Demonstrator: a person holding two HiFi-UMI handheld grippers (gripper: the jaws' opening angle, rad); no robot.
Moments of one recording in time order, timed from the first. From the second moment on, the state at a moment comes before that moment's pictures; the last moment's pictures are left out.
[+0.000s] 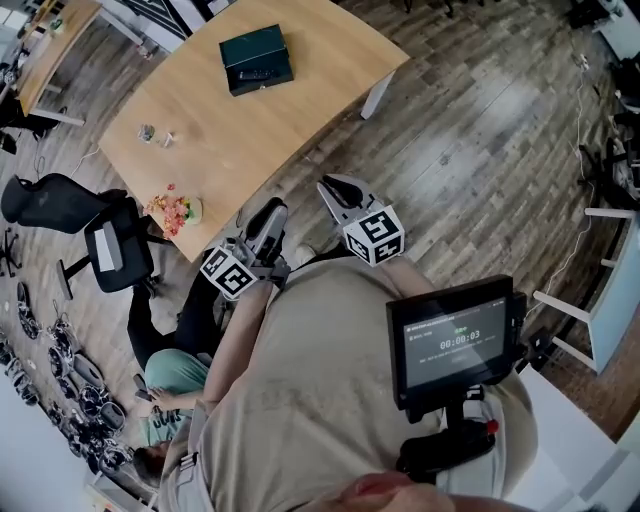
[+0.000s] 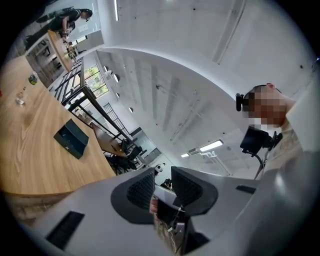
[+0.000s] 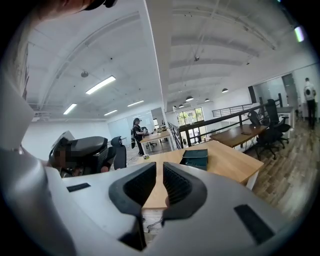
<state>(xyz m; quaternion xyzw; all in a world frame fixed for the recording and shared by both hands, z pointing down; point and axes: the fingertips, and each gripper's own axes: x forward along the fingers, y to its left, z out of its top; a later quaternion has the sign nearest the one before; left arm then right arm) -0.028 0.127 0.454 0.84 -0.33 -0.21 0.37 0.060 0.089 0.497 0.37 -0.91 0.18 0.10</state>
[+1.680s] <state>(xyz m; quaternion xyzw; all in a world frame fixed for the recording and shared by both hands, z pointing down) 0.062 -0.014 0.500 0.74 -0.49 -0.22 0.41 0.164 -0.108 0.532 0.27 -0.92 0.26 0.09</state>
